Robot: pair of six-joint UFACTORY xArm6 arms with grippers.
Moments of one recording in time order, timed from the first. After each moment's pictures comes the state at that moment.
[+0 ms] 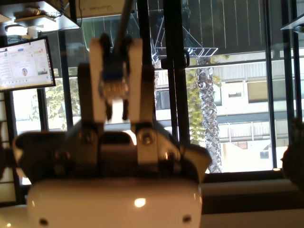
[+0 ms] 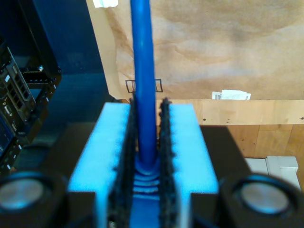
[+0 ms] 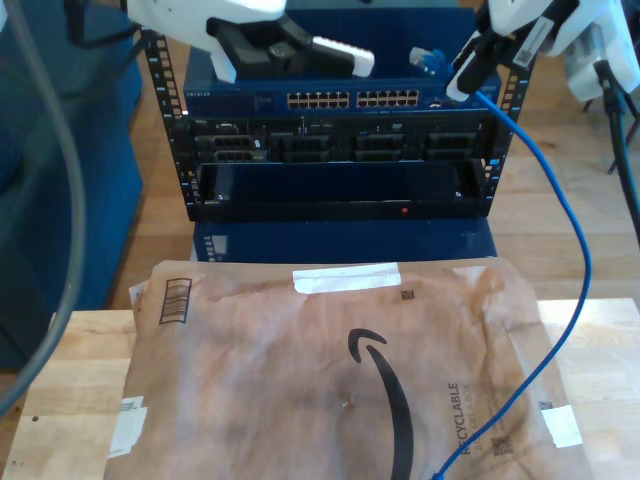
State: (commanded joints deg) left arm 1.3 -12.1 -78.4 -73.1 94.9 -83.9; right arm 12.7 -16.0 -93.2 19.3 94.5 115.5
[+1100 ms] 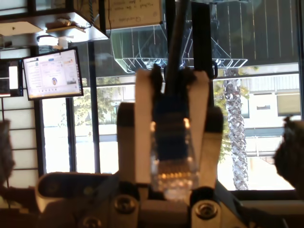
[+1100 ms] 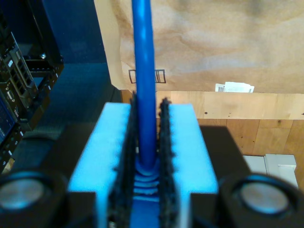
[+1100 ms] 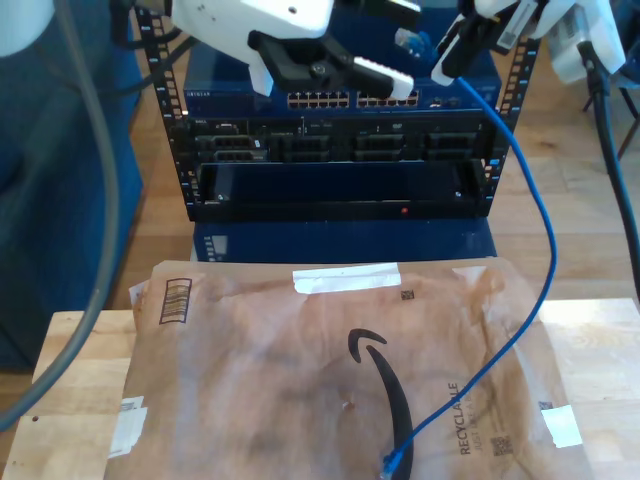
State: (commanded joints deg) left arm -3.0 -10.9 -78.4 -70.4 95.1 -85.1; right arm 13.8 -13.2 -97.0 19.4 95.0 115.6
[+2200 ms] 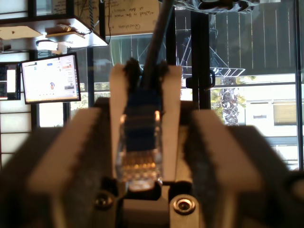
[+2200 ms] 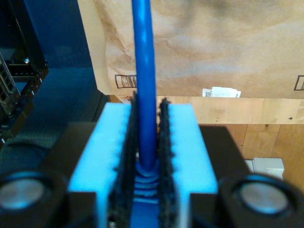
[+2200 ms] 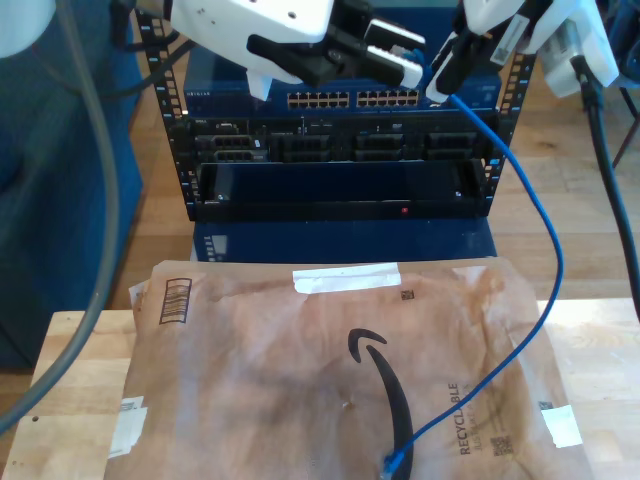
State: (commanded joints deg) left arm -2.9 -11.0 -78.1 -69.3 94.0 -85.9; right arm 14.5 -13.2 -96.0 19.2 95.8 115.6
